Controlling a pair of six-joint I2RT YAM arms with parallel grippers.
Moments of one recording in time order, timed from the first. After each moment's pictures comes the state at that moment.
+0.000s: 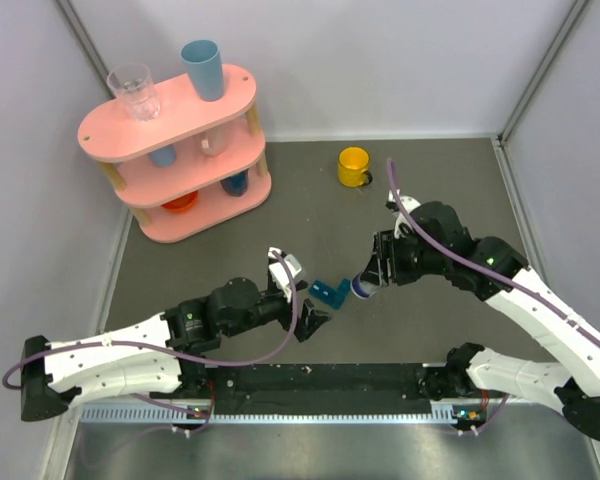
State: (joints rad) left arm -1.20 0.79 0.64 -0.12 -0.10 -0.25; right arm 0.73 0.99 1.14 -0.89 -0.11 0.50
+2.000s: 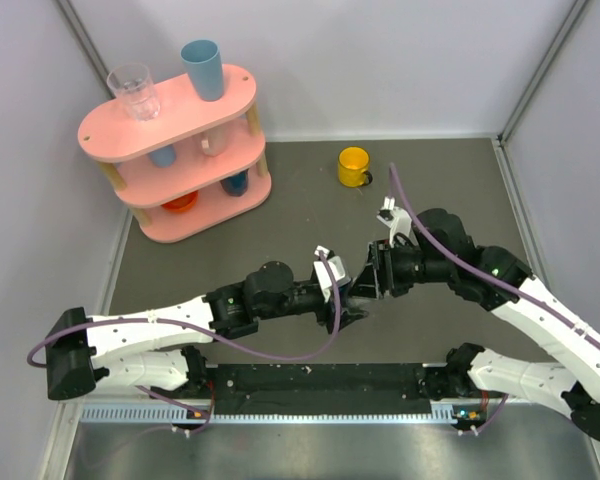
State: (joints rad) left arm -1.20 1.10 0.75 0.21 0.14 -0.05; right arm 0.80 0.93 1.09 -0.81 -0.34 0.61
